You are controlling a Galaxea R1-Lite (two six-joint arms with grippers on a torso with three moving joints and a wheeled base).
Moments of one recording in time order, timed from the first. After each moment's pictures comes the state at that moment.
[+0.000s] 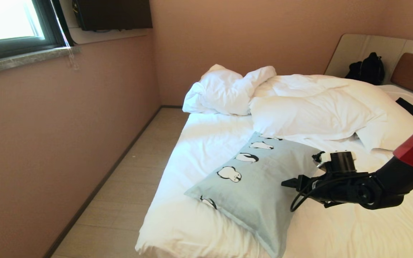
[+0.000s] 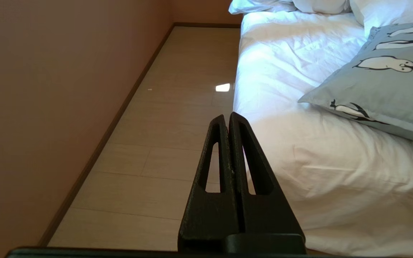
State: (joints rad) left arm 0.00 0.00 0.00 0.00 0.00 -0.01; right arm 0.09 2.16 -0.89 -0.56 0.27 0.46
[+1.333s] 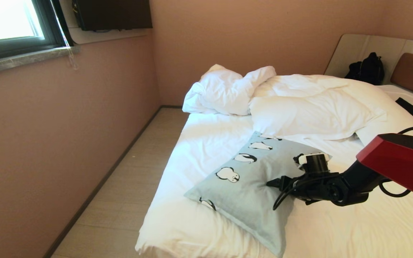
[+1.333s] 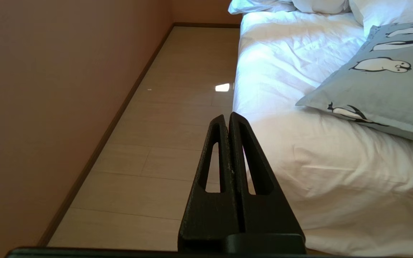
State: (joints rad) left arm 0.00 0.00 0.00 0.00 0.00 -0.01; right arm 0.16 2.34 -1.06 -0.55 0.21 0.46
